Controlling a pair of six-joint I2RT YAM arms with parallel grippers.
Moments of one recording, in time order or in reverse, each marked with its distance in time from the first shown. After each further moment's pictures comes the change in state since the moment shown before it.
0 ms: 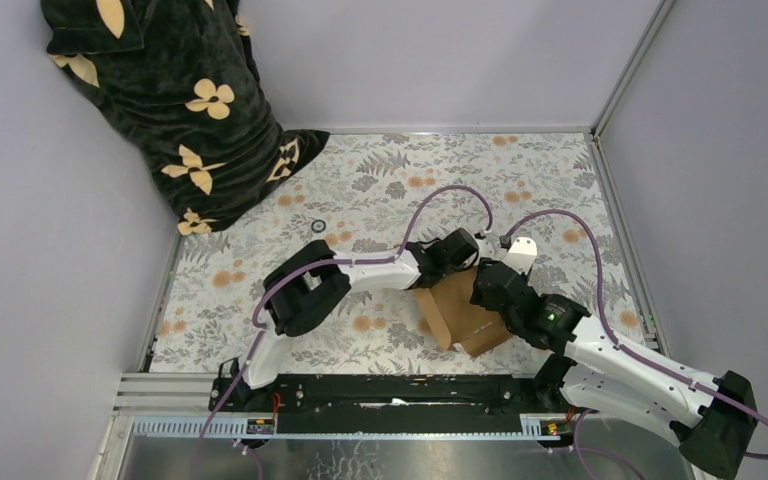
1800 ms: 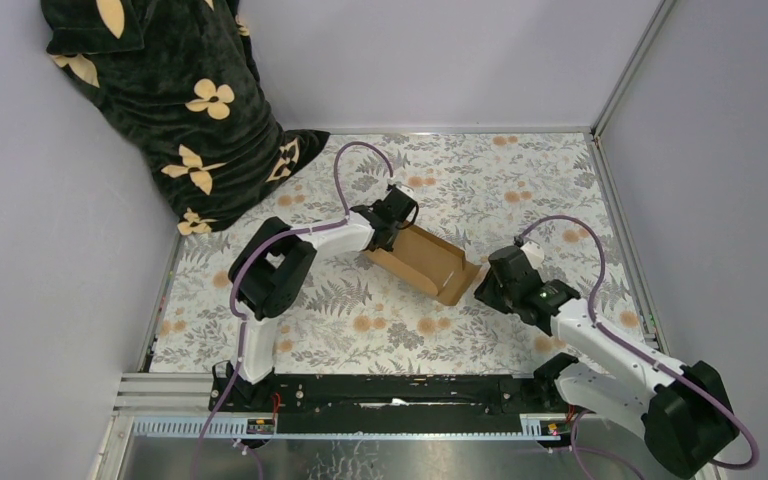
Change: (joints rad) left arm 0.329 -0.097 -0.097 -0.156 0.008 -0.550; right arm -0.295 0.137 -0.047 0.062 -0.387 0.198
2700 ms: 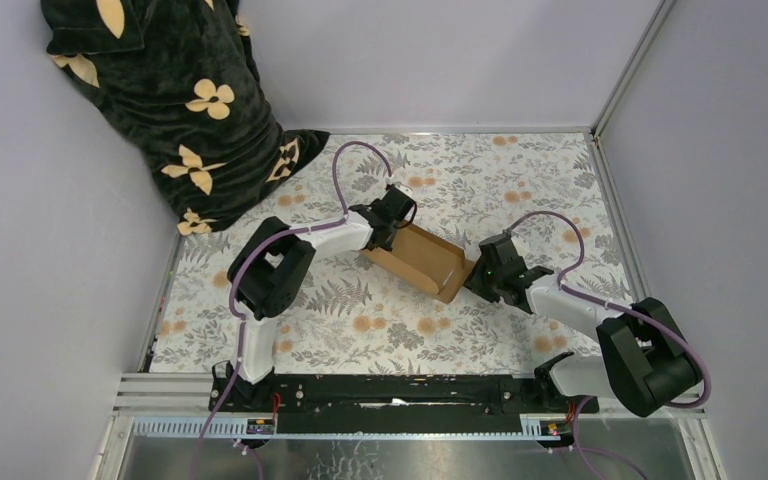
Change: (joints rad) left arm 0.010 -0.002 -0.002 -0.006 0.011 -0.005; right arm -0.089 0.348 -0.002 0.325 -0.101 0.014
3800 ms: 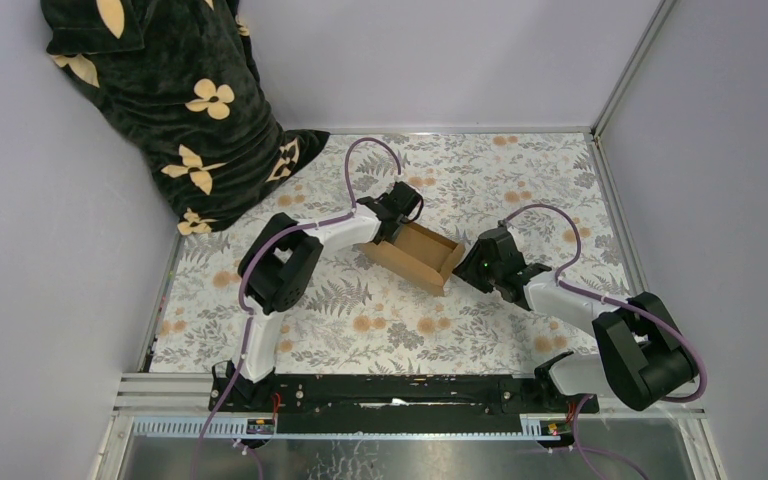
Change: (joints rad) left arm -0.002 0.074 0.124 -0.116 0.021 0.066; right arm -0.008 0.034 0.019 0.133 -0.060 -0.003
